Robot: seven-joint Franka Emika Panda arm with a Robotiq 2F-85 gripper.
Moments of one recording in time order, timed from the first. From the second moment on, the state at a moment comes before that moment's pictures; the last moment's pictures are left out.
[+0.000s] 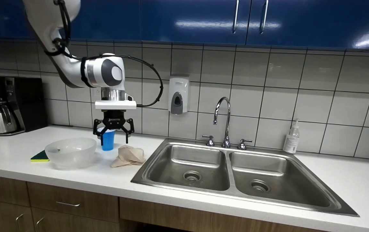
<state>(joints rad) 0.07 0.20 -0.03 -2.14 -0.08 2.22 -0.53</state>
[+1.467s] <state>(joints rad) 0.00 0.69 0.03 -1.56 -0.13 1.93 -0.62</state>
